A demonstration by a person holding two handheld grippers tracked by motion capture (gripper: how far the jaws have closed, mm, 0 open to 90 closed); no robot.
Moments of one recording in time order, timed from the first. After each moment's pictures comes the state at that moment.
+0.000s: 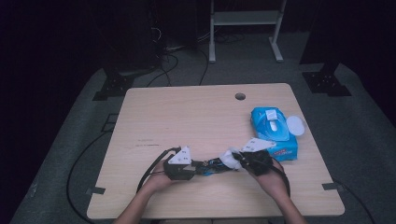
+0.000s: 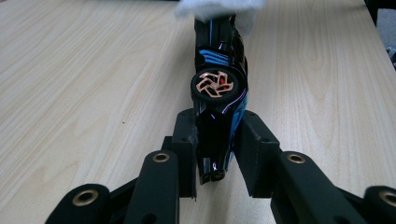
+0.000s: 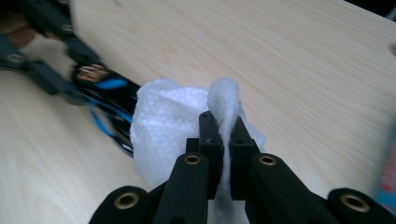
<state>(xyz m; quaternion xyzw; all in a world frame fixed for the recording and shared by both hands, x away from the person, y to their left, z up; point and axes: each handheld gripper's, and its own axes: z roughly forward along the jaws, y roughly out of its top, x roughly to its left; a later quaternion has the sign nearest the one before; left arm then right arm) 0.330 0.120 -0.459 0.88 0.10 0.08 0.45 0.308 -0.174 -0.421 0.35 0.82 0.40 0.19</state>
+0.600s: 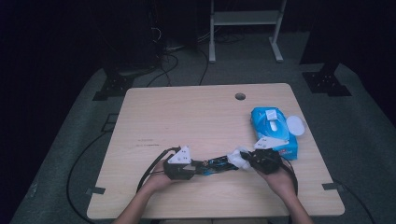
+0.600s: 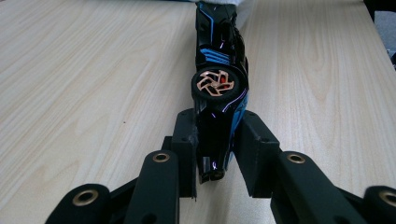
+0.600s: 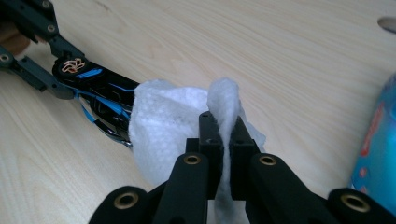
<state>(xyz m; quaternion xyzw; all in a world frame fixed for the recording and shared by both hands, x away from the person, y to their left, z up) 0.332 0.121 -0.460 0.88 0.10 0.08 0.45 0.310 -0.199 -0.425 0.38 0.81 0.42 0.17</state>
